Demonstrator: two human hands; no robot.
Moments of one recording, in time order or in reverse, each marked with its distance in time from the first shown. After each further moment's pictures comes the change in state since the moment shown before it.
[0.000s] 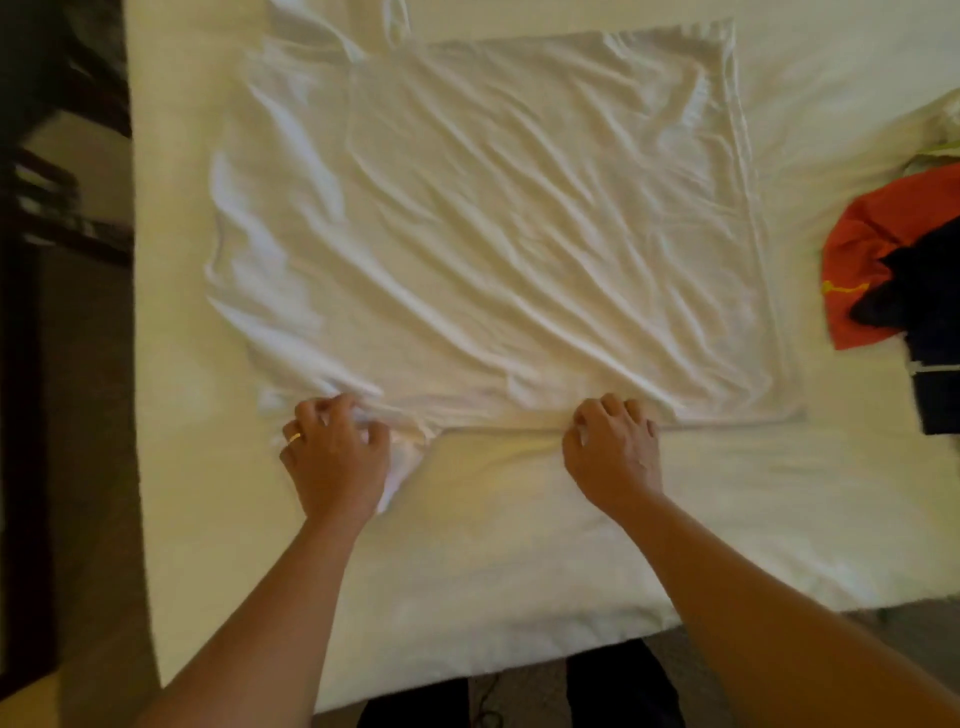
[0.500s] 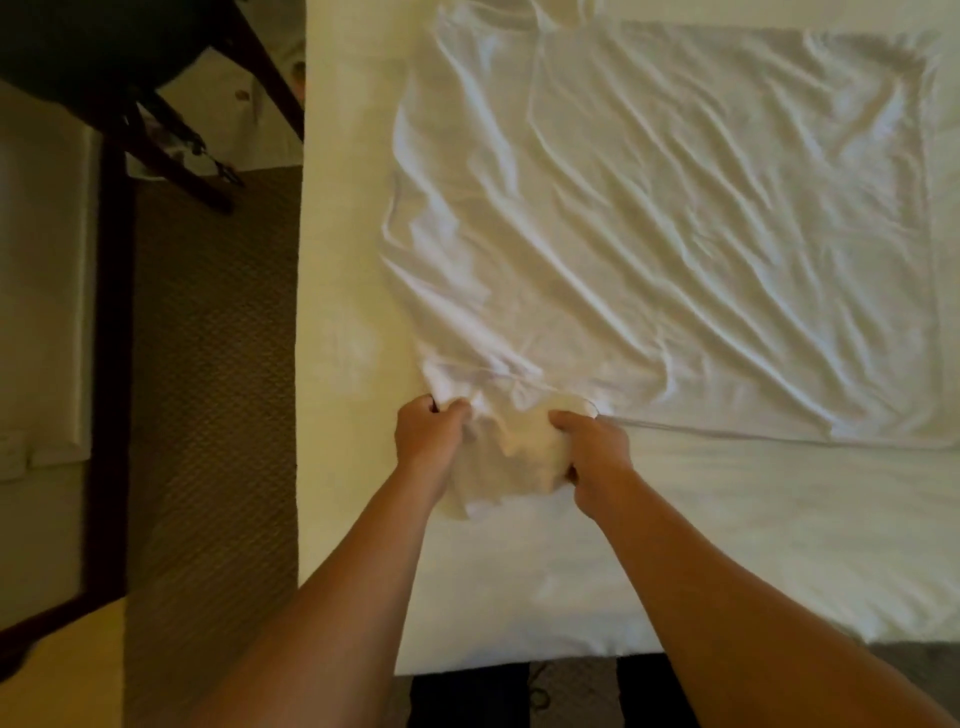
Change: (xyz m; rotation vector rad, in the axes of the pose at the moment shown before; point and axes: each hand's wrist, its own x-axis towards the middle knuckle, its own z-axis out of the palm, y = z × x) left_hand 0.042 -0.081 -0.042 -0.846 -0.363 -0.546; right_hand -0.019 -0.200 0.065 1.203 -0.224 0.862
